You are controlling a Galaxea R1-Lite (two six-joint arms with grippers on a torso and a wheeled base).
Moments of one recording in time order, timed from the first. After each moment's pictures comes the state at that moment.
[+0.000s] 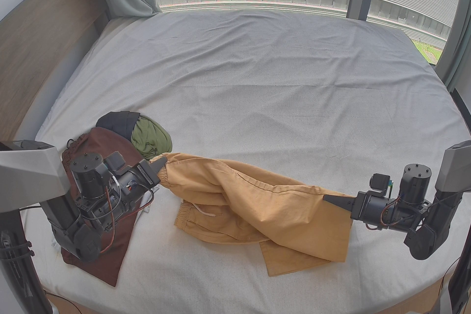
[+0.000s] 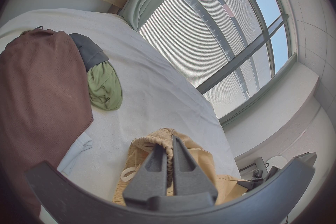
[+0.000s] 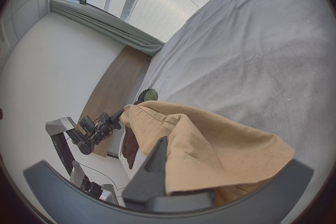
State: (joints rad) left arm -0.26 2.12 -0.47 -1.55 -0.17 -0.70; right arm 0.24 2.10 -0.28 -1.54 0.60 0.61
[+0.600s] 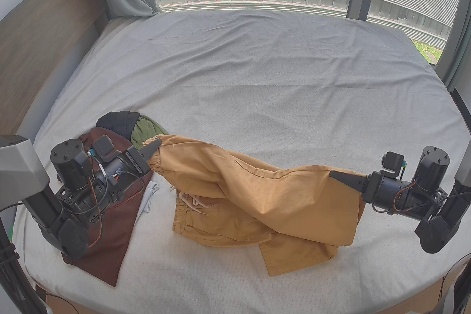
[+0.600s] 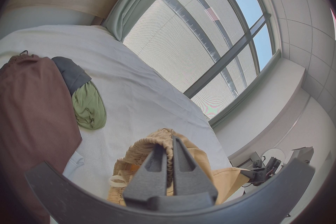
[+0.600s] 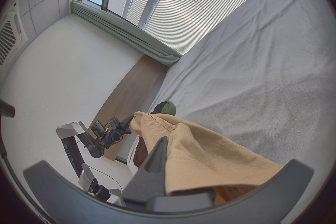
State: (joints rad) left arm -0.25 1.99 -0.46 -1.55 -0.24 -0.65; right arm 0.24 1.95 -0.32 -1.54 0.64 0.64
